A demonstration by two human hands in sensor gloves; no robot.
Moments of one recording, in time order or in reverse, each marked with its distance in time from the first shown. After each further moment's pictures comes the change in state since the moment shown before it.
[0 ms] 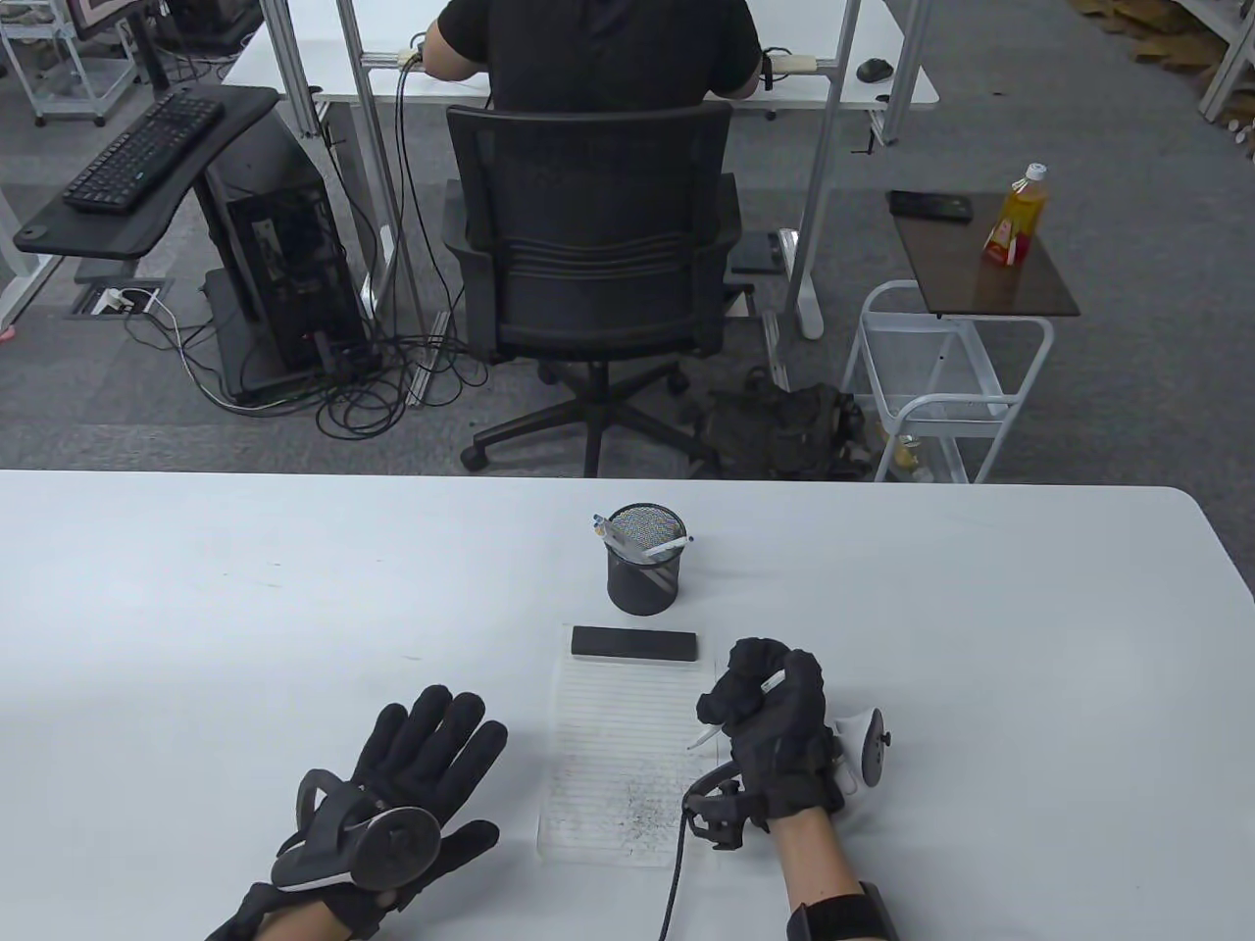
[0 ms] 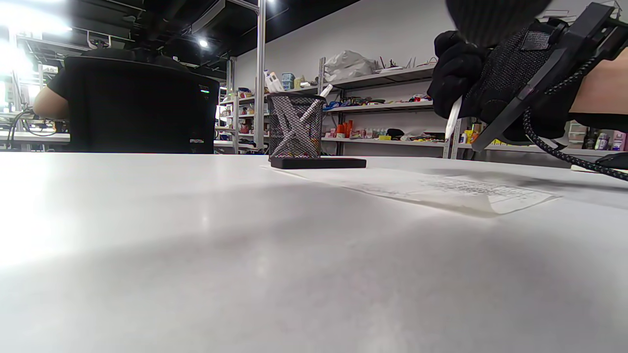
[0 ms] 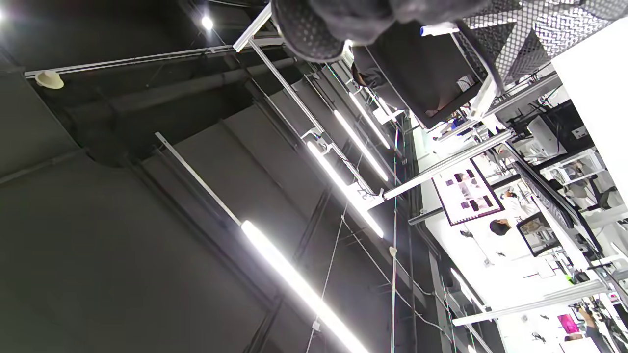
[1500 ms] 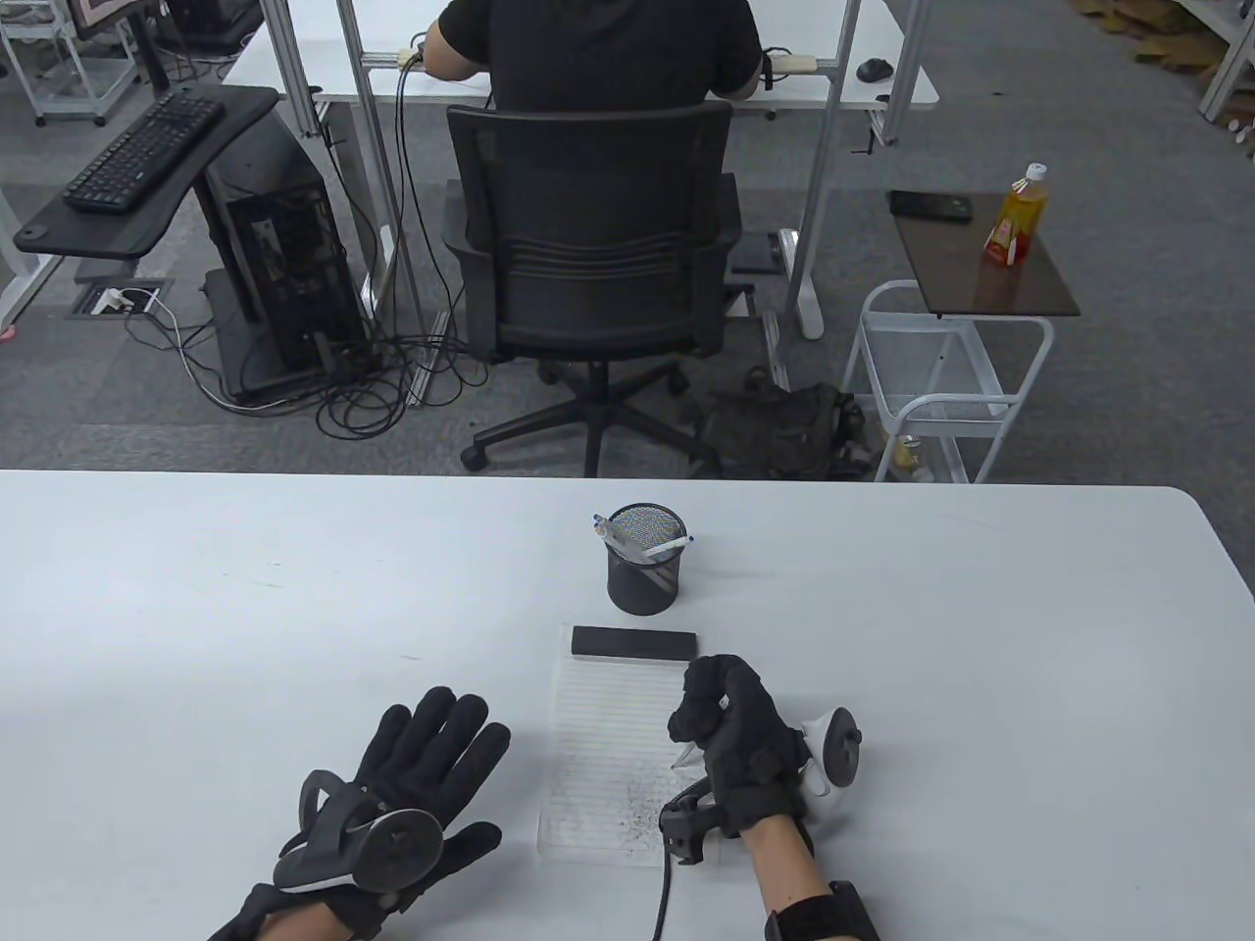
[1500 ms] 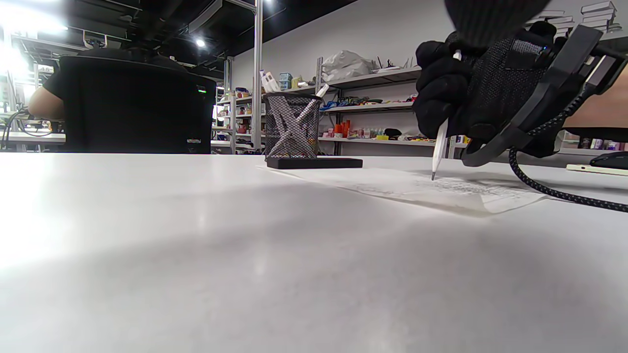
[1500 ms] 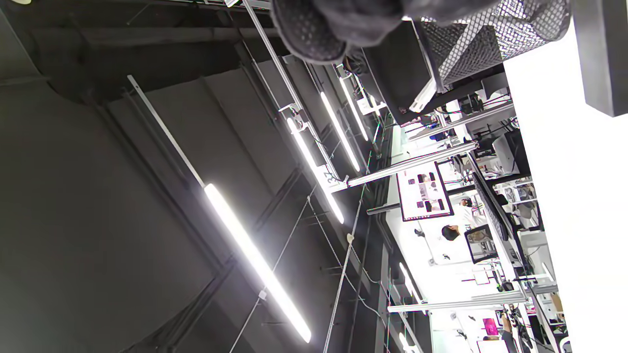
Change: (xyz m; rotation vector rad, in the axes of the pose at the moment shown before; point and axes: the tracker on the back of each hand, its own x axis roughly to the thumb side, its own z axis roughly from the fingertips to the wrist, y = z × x) left_hand 0.003 -0.001 -0.001 -0.002 -0.007 -0.002; right_hand -0.021 0.011 0.004 0.046 0.018 0.210
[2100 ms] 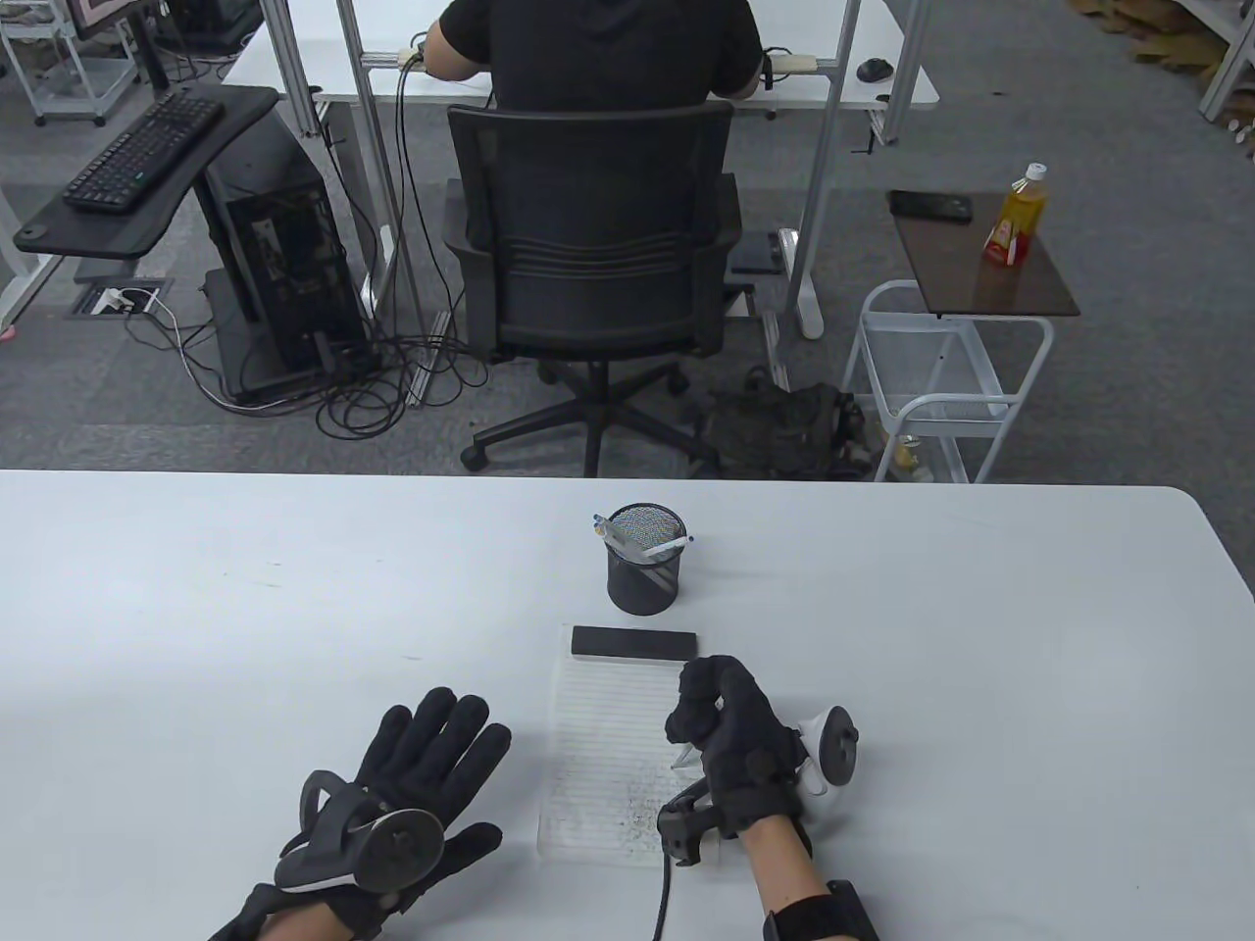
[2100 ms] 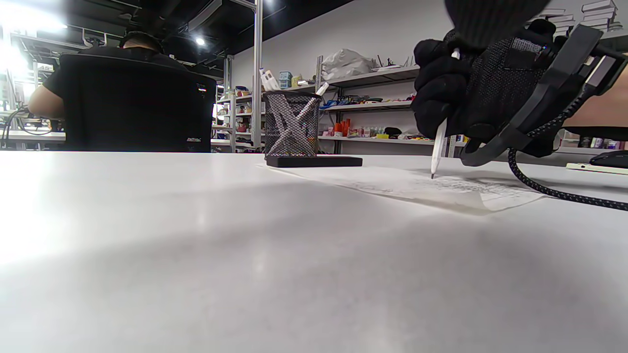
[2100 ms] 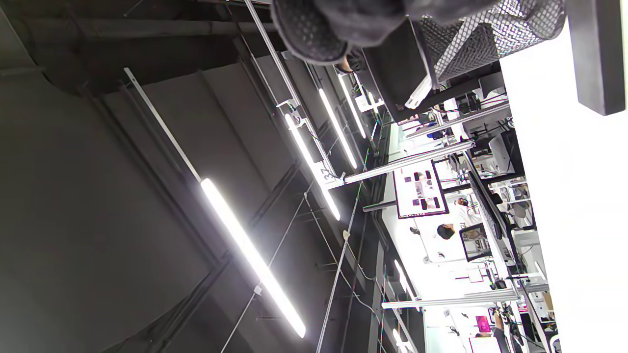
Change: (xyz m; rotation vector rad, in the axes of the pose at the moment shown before) left_hand -0.001 -0.001 0.000 -0.003 0.000 0.001; right_hand -0.004 0.002 -0.002 0.010 0.006 0.019
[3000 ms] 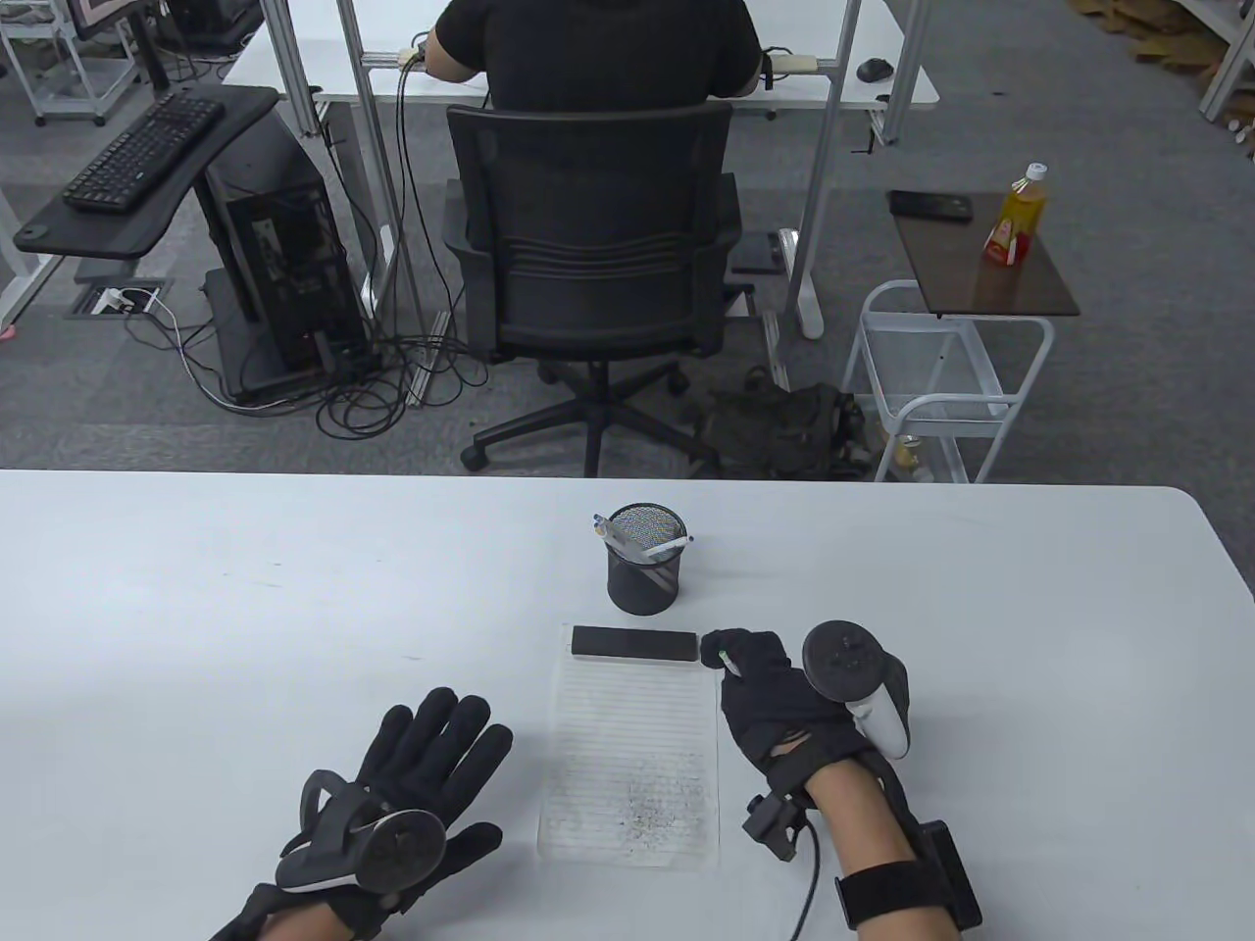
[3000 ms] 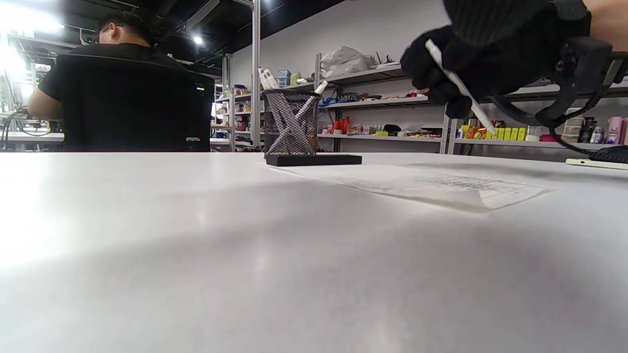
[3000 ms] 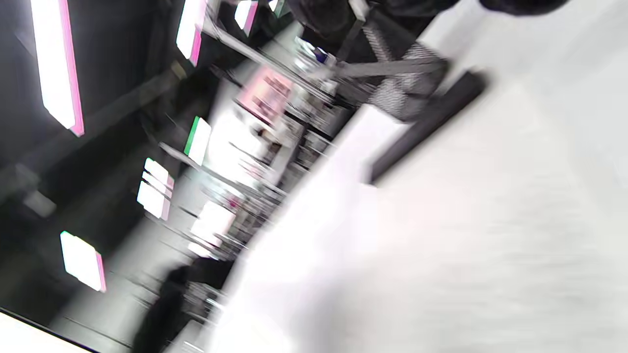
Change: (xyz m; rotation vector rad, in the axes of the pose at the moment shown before) left_hand 0.000 -0.002 0.000 -0.008 -0.004 -0.011; right_hand 0.084 0.001 -0.030 0.385 0.349 1.077
